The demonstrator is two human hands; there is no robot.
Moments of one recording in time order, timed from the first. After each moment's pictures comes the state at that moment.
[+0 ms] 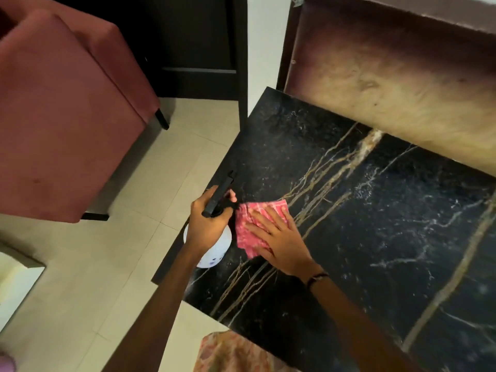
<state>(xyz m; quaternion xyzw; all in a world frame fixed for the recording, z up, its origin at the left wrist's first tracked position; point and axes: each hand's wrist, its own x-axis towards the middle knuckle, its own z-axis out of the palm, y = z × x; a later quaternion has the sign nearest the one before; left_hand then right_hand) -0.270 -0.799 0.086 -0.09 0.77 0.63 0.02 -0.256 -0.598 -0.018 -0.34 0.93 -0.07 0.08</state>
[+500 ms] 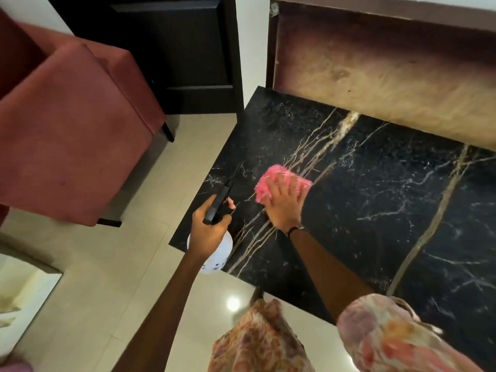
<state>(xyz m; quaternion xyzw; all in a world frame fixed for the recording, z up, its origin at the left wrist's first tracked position) -0.154 -0.797 0.109 -0.12 0.77 0.62 0.03 -0.239 -0.615 0.003 -0.03 0.98 -0.15 0.11</state>
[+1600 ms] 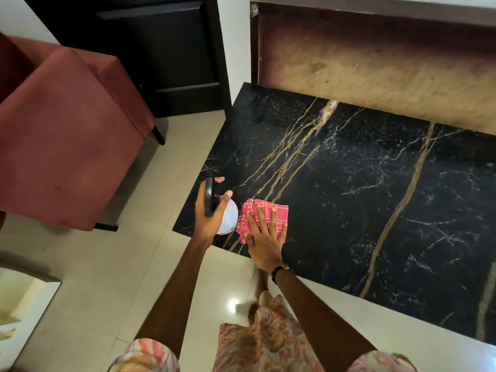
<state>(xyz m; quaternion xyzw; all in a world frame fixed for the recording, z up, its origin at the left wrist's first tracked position) -0.129 -0.784 0.124 -0.19 0.78 0.60 0.04 -0.083 -0.662 0.001 -0.01 0.97 -0.19 0.15</state>
